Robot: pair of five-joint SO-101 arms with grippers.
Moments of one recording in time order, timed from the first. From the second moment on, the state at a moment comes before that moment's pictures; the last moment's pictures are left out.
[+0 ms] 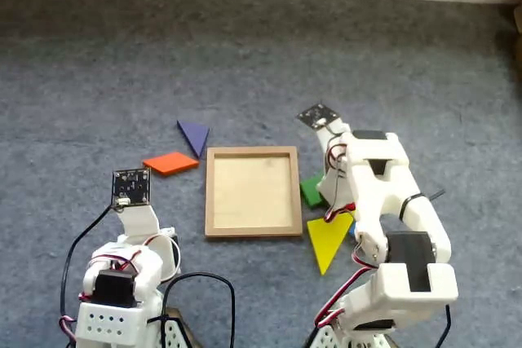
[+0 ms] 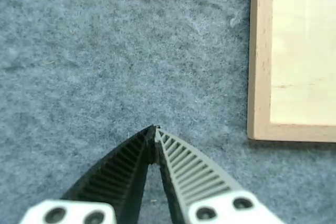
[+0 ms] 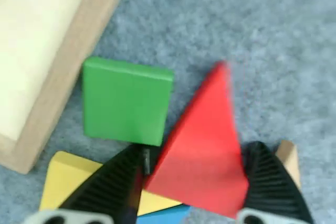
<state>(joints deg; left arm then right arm) 0.4 -102.2 96.0 76.0 18.8 -5.8 7.9 31.4 57.8 37.0</state>
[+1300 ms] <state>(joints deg) 0.3 -102.2 96.0 76.0 18.8 -8.4 -16.4 40.3 73.5 36.4</state>
